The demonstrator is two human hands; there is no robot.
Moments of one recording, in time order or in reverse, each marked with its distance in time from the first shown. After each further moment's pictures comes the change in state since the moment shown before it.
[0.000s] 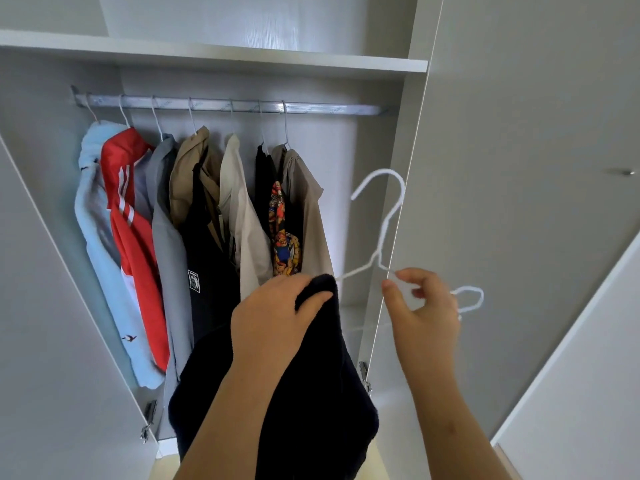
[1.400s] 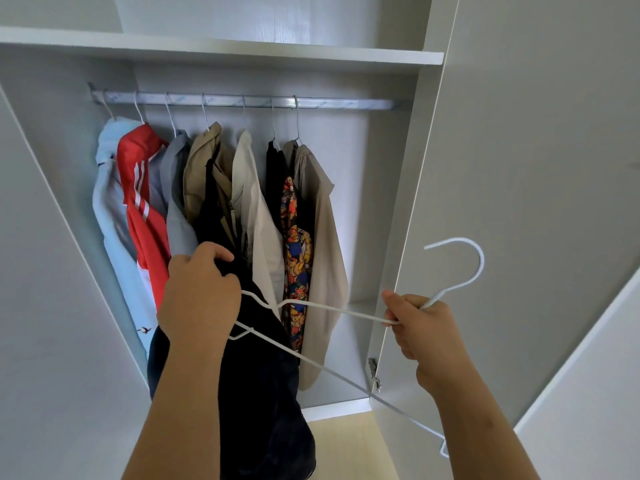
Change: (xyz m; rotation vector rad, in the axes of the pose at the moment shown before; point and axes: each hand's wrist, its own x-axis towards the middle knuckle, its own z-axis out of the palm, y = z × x) left_hand 0.014 -0.046 -0.046 -0.006 0.202 -0.538; right_hand 0.004 0.008 -0.002 0.212 -0.372 0.485
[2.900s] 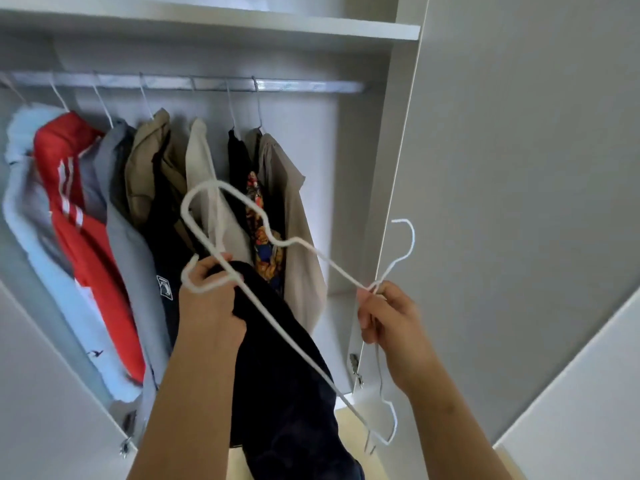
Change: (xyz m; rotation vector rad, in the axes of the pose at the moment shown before) left_hand 0.038 0.035 0.079 -0.982 -0.246 -0.486; right_hand 0.061 0.024 0.006 0.280 -0.120 -0.126
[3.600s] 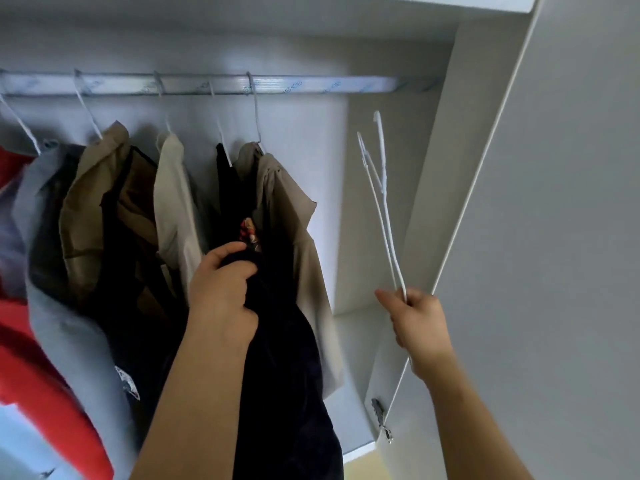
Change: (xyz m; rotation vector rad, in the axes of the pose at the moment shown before) left_hand 0.199 0.022 0.079 -0.110 -0.101 -0.119; right_hand 0.216 0.047 0.029 -0.365 0.327 0.050
